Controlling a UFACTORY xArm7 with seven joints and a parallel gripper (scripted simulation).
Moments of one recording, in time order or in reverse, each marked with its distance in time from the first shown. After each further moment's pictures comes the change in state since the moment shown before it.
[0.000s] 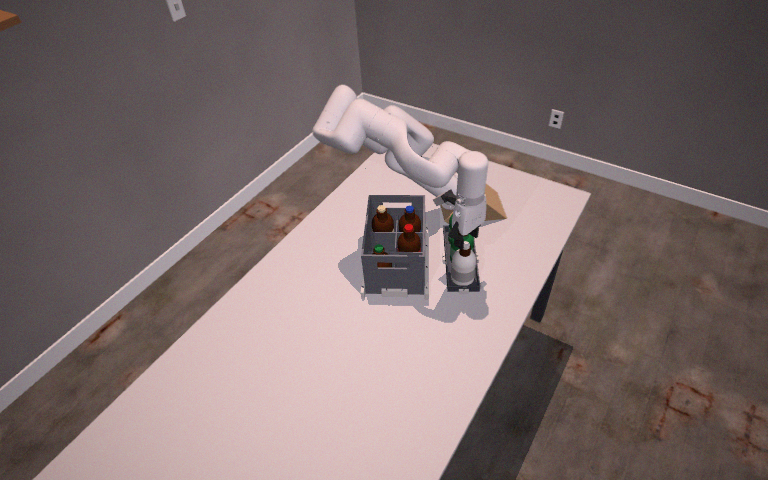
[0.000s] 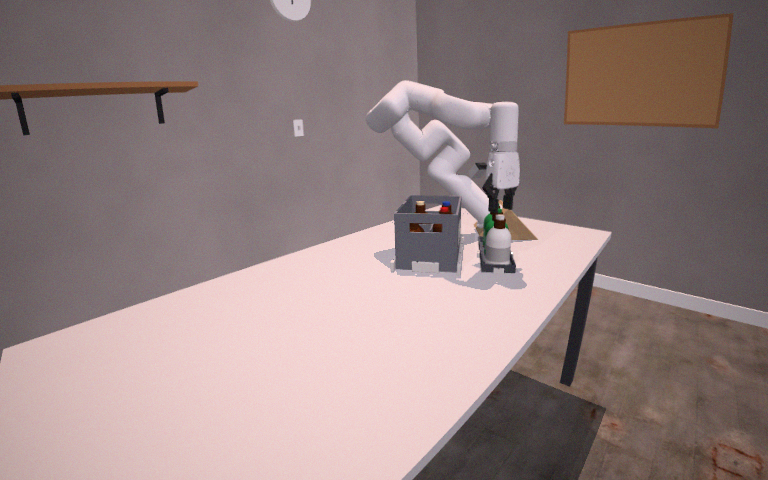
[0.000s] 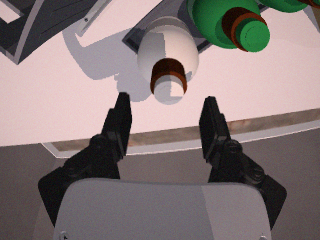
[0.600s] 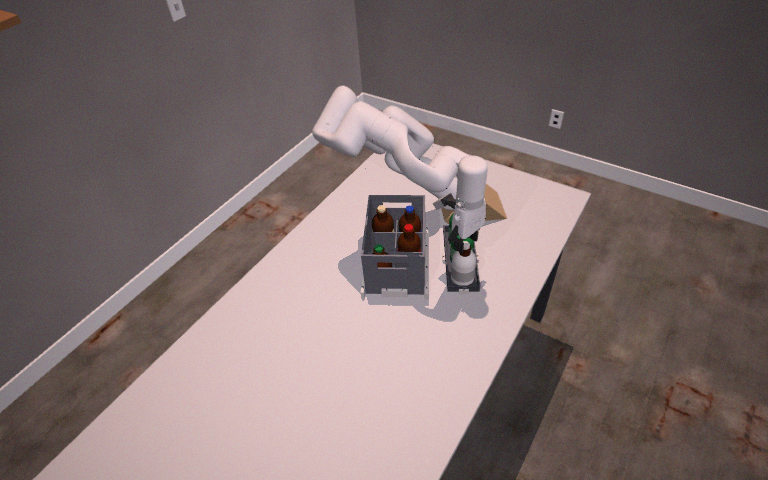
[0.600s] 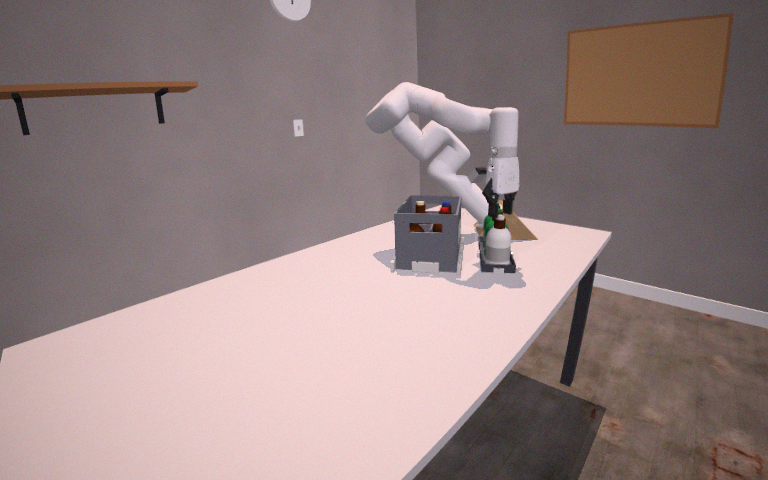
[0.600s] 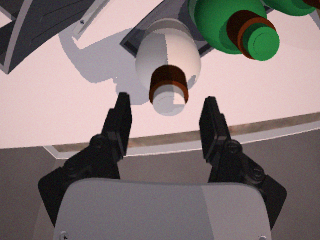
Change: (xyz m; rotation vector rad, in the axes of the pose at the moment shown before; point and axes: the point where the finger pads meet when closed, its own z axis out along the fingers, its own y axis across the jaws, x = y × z) arm 0.000 0.000 0.014 0.000 0.000 0.000
